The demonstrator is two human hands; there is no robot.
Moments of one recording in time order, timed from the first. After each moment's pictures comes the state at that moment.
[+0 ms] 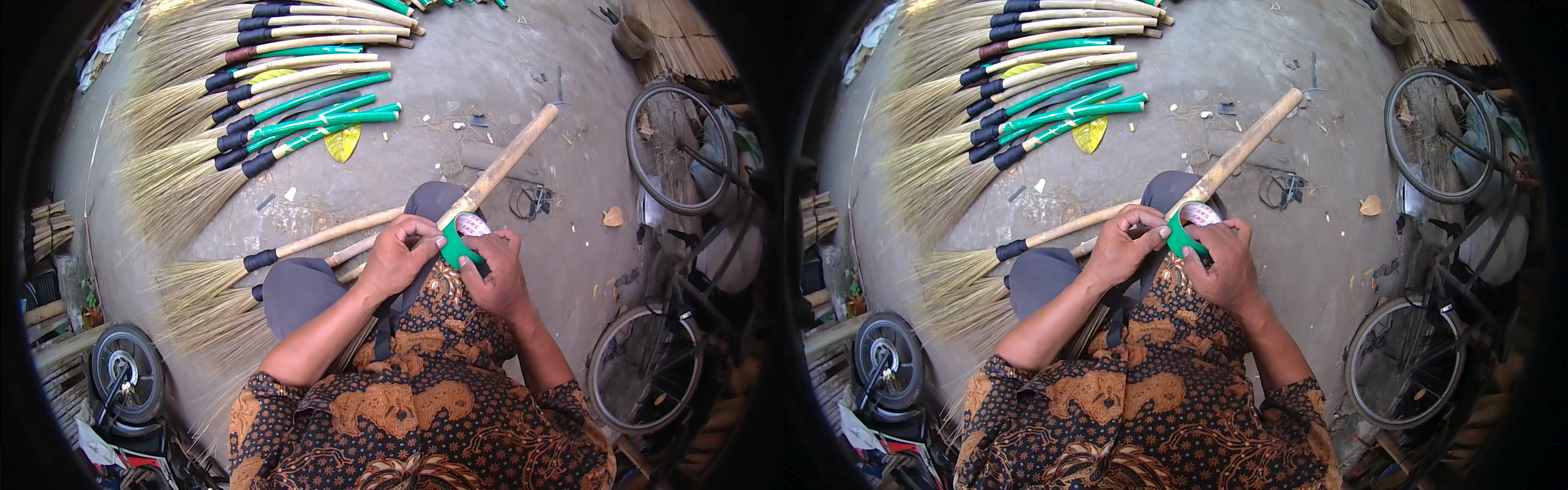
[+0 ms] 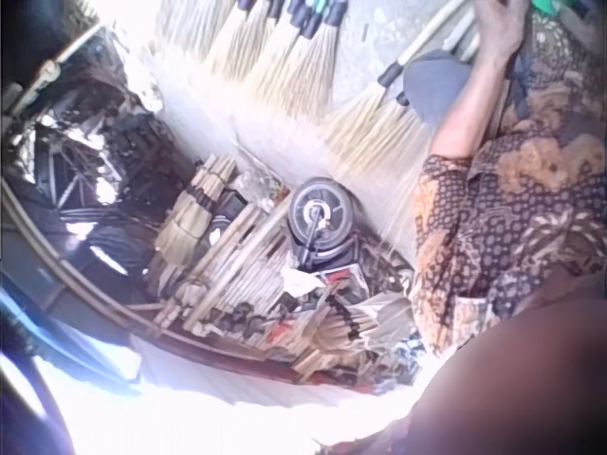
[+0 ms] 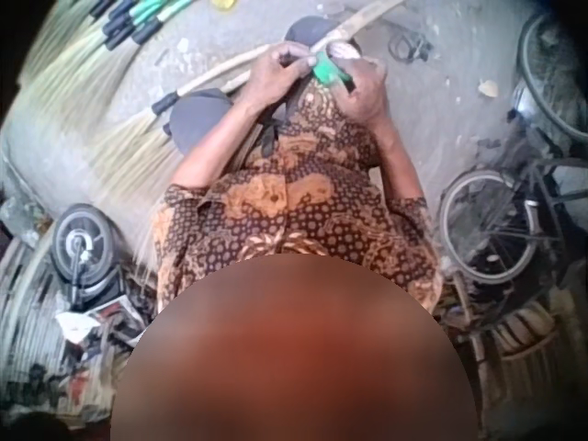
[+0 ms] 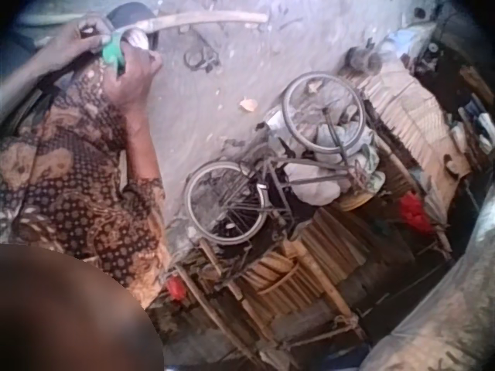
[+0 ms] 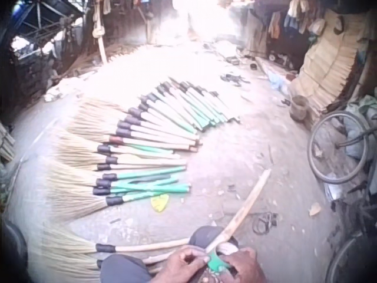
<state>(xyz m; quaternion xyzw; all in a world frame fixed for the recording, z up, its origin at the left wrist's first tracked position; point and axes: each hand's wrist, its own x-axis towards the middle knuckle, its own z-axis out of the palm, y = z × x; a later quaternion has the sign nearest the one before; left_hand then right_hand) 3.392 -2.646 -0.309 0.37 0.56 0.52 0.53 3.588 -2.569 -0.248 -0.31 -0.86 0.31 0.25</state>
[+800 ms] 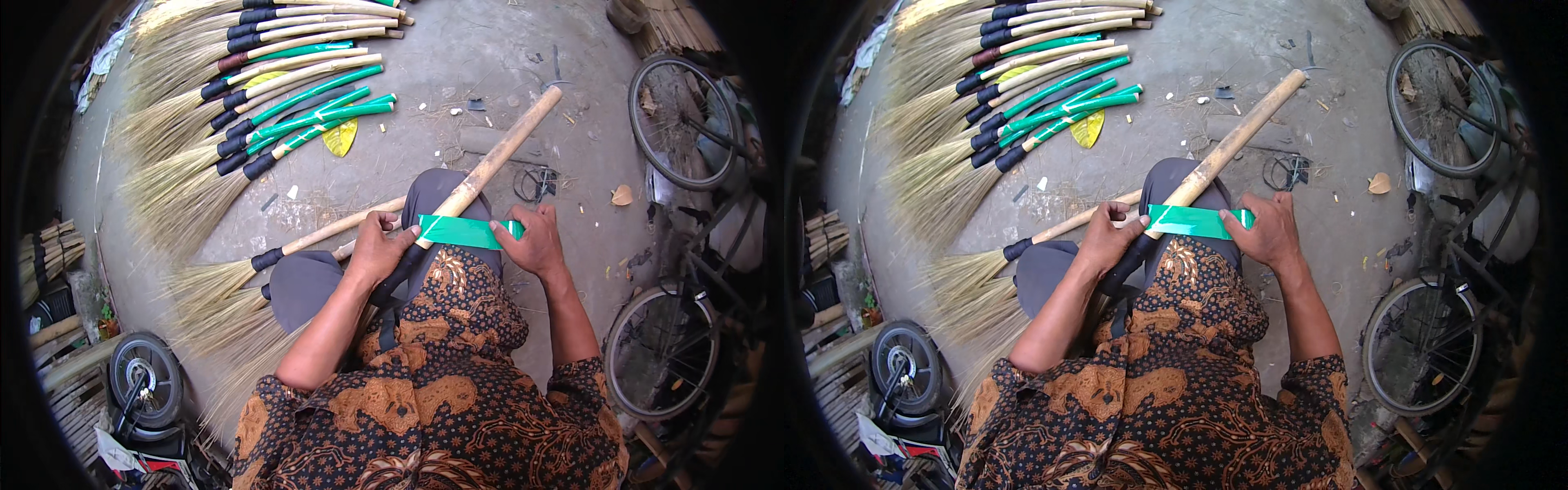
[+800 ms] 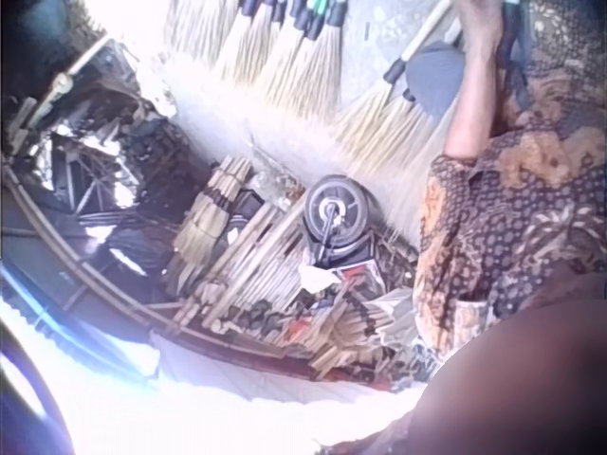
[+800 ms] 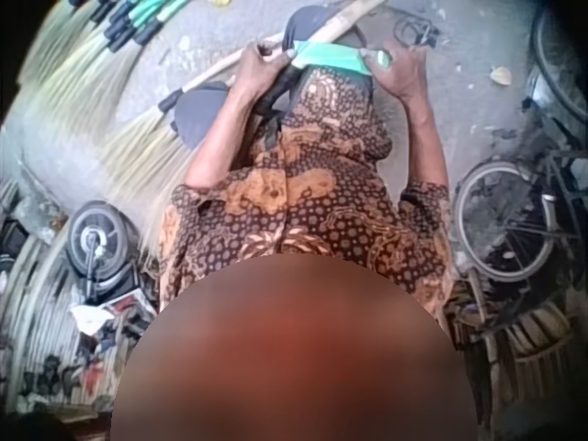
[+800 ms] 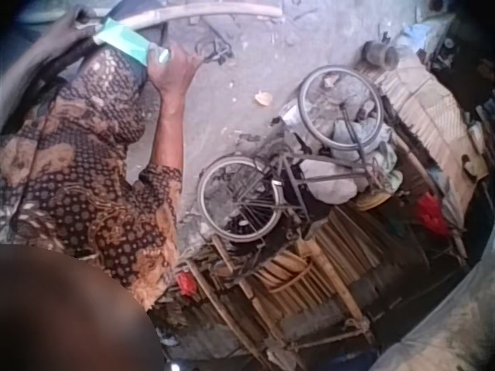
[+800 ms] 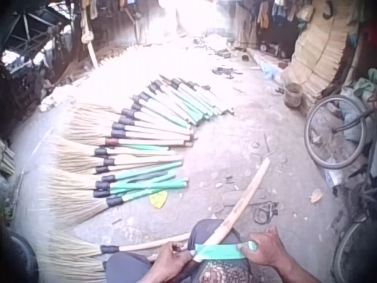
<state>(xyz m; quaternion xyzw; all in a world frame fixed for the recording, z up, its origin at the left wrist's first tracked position) 3.380 -2.659 -0.327 0.32 0.77 0.35 0.42 3.648 -2.520 -0.274 -0.42 -0.87 0.20 0.13</state>
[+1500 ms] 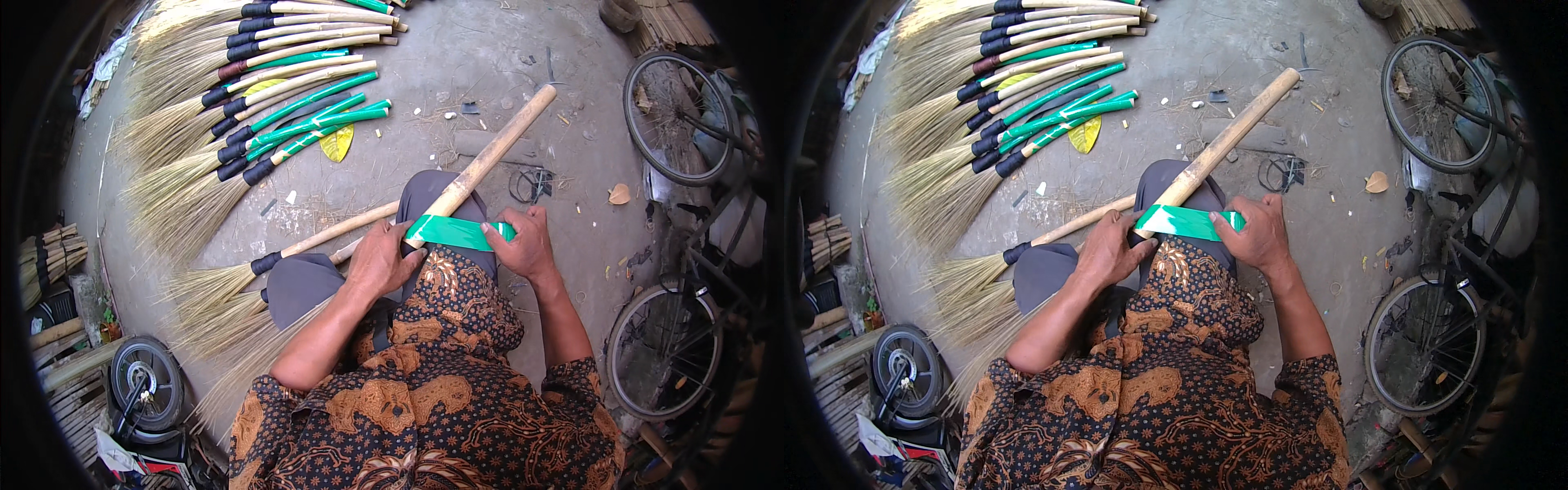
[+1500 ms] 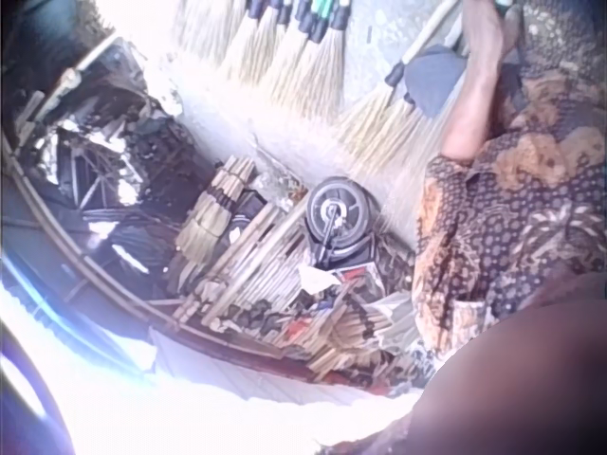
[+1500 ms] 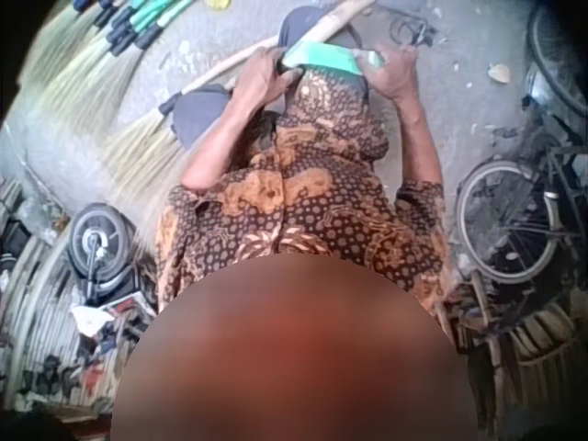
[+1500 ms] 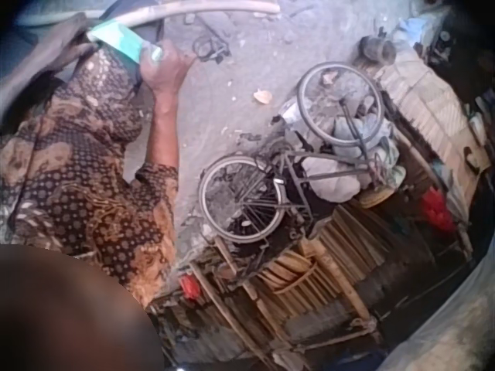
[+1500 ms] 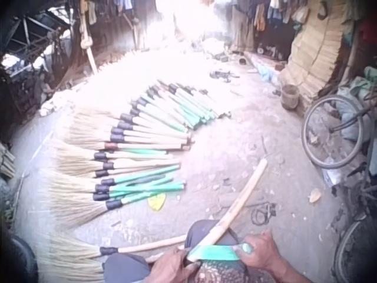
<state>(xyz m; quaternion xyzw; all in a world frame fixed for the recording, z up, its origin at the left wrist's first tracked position) 3.390 -2.661 -0.279 0.56 0.73 0.15 0.37 3.652 -2.529 -0.275 -0.40 -0.87 0.22 0.17</state>
